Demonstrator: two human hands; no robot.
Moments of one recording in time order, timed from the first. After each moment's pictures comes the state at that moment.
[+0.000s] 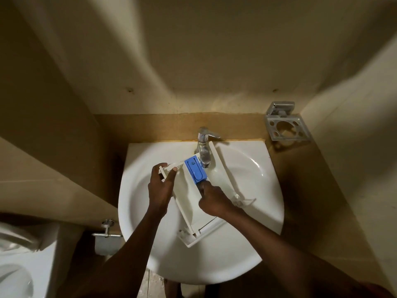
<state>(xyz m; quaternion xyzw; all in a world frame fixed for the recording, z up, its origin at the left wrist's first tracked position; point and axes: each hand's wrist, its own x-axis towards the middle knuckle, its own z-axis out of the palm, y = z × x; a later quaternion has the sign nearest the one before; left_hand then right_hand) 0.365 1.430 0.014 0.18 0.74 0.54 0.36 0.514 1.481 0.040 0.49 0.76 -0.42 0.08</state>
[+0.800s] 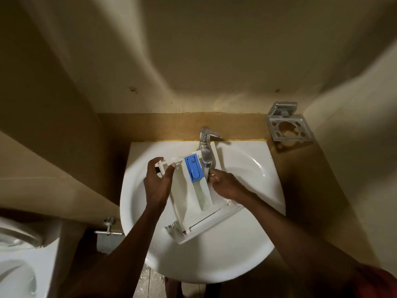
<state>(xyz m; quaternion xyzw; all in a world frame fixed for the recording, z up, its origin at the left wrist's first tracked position) 0.361 1.429 0.028 0.21 0.75 0.56 0.28 0.528 1.530 0.034 0.49 0.76 -0.42 0.05</state>
